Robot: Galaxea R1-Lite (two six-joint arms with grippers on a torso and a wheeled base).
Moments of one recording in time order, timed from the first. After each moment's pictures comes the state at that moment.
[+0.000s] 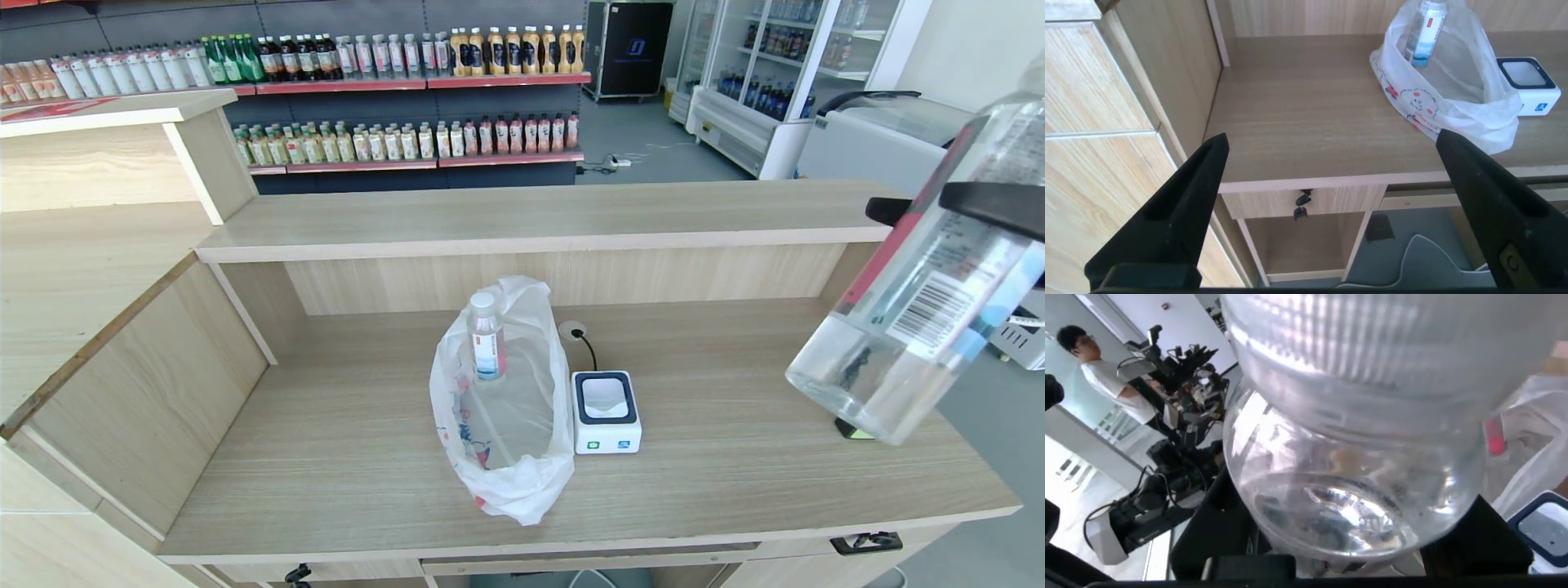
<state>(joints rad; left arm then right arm) -0.01 0.00 0.00 0.00 -0.04 0.00 0.10 1.24 -0.81 -0.68 1.13 0.54</state>
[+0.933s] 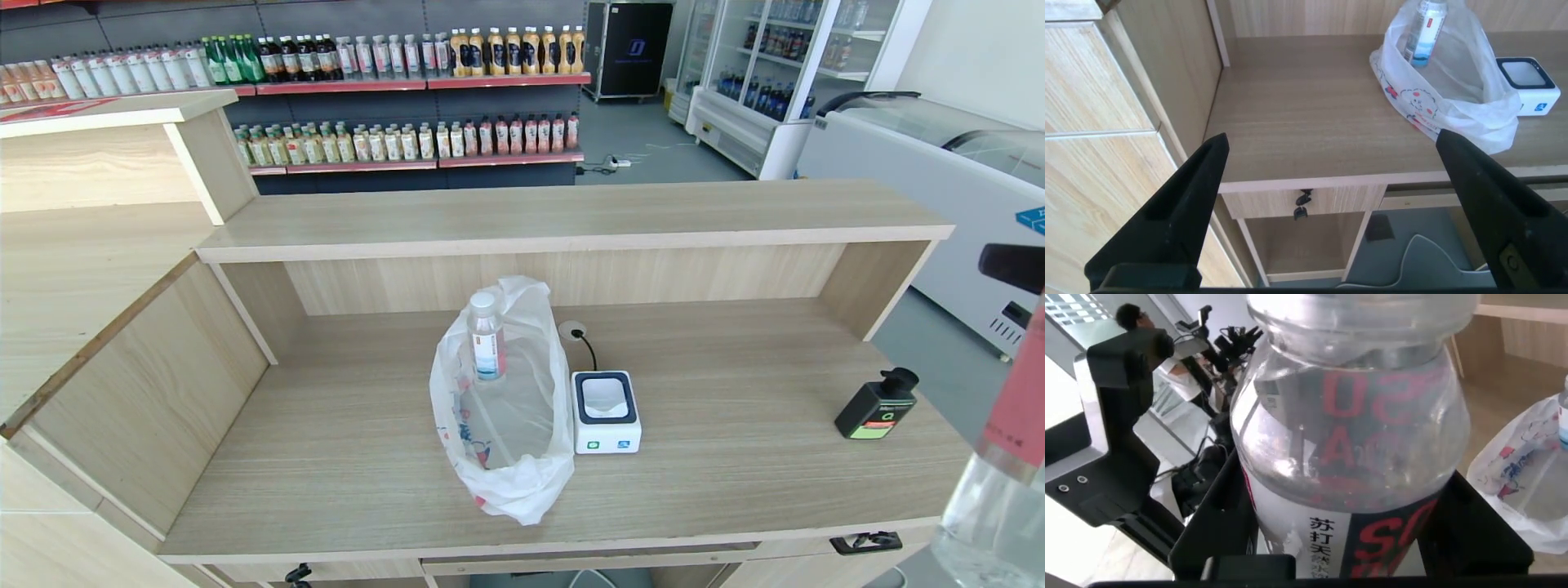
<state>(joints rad) -0.01 0.00 0.00 0.00 -0.04 0.00 0.23 1.04 -0.75 -0.56 1.13 0.55</state>
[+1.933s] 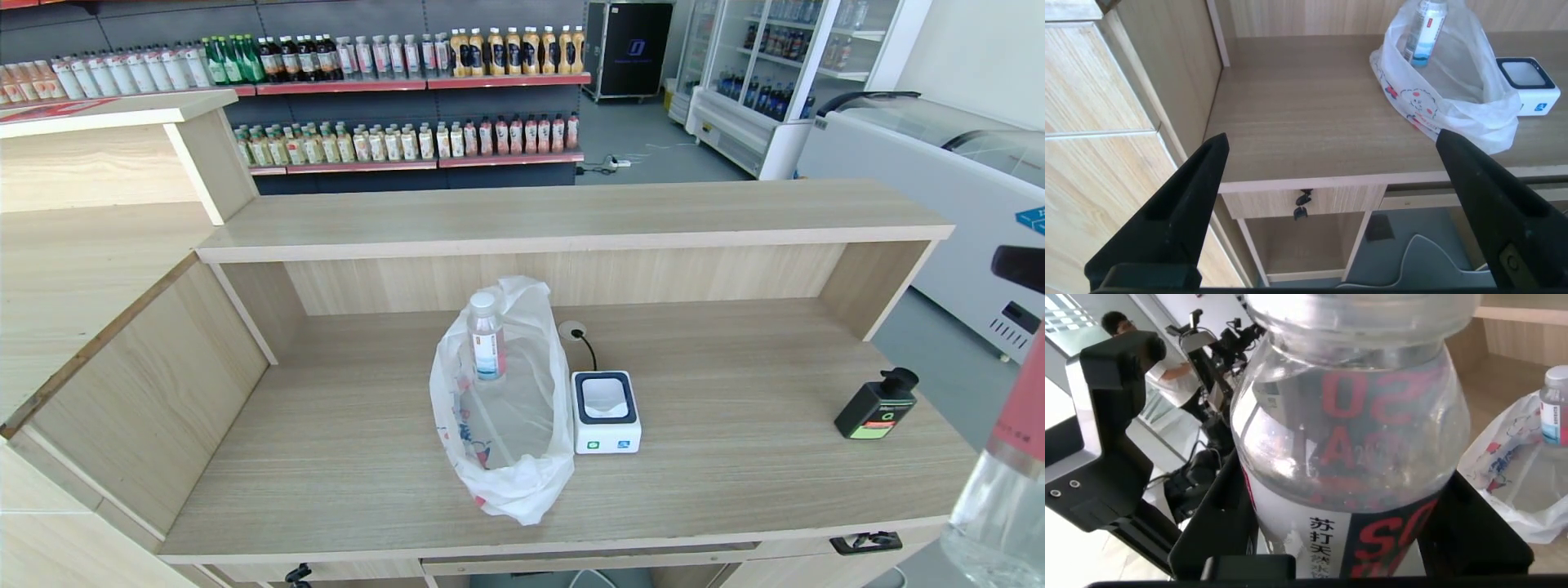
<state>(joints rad) -0.01 0.00 0.00 0.00 -0.04 0.00 0.18 1.02 -0.75 -0.53 1.12 0.54</state>
